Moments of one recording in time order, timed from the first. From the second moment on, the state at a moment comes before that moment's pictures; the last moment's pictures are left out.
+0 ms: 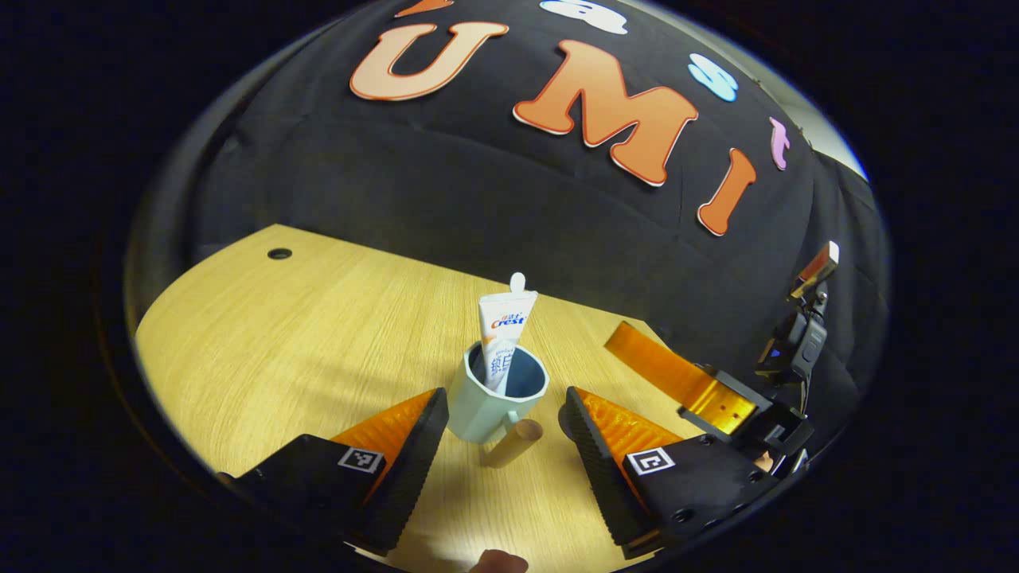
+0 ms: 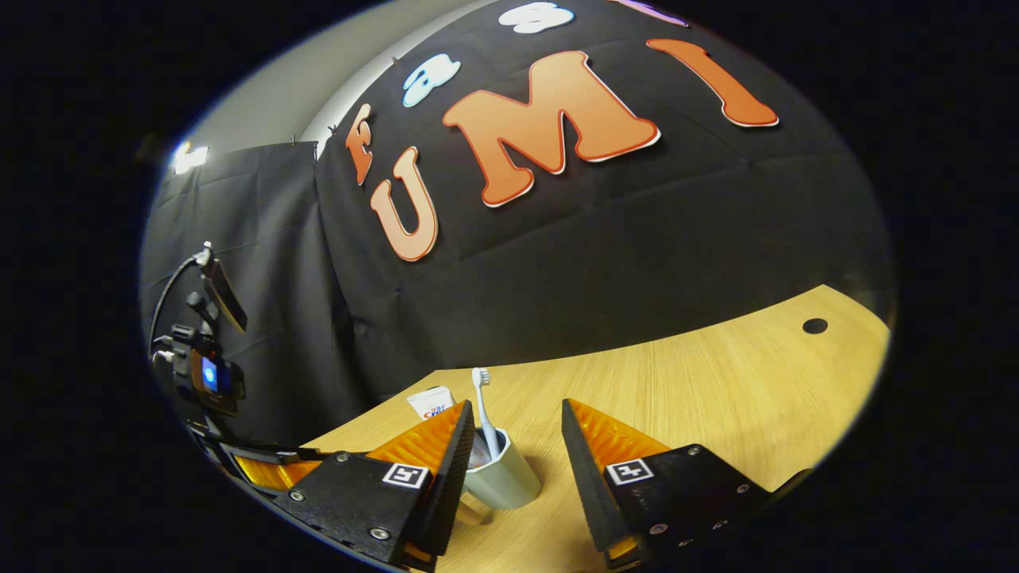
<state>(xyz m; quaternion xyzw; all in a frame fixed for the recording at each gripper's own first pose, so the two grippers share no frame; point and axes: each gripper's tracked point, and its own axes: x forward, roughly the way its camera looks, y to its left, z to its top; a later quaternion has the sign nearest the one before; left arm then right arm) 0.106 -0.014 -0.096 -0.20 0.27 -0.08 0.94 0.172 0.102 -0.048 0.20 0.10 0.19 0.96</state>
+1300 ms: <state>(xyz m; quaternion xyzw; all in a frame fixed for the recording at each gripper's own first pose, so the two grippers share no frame) 0.122 -0.032 -0.157 -0.09 0.65 -0.01 0.76 0.082 -0.041 -0.050 0.17 0.10 0.14 0.97</state>
